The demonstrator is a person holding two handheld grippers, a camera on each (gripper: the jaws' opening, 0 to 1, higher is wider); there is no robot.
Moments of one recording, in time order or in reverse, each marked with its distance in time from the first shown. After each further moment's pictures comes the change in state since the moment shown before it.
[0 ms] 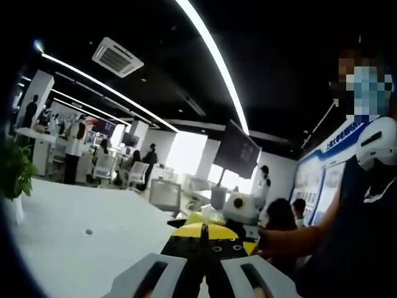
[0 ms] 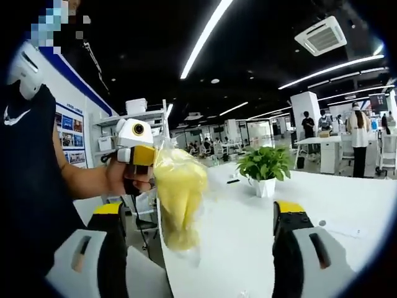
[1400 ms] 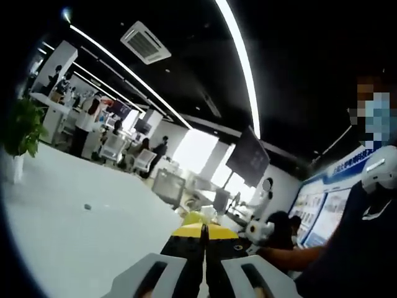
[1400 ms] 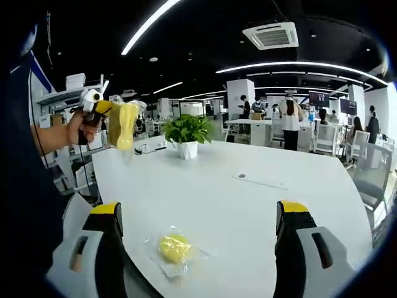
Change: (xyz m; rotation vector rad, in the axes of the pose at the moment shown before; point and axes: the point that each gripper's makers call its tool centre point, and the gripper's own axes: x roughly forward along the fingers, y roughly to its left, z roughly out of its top) left arm -0.010 0.038 -0.024 -0.199 -0.012 0.043; right arm -0.161 -0.072 -0.109 -0.024 0.189 -0.500
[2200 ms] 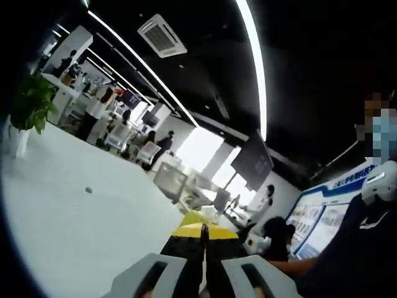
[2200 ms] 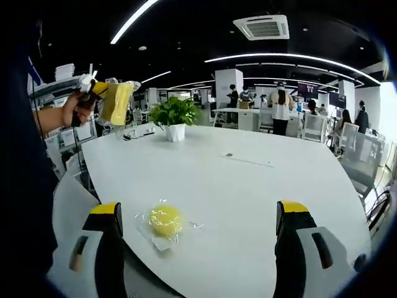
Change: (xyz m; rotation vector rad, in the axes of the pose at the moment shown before) left arm -0.008 0.015 -0.015 -0.119 -0.001 0.016; right arm -0.020 -0.008 -0.053 0.009 0.057 -0.074
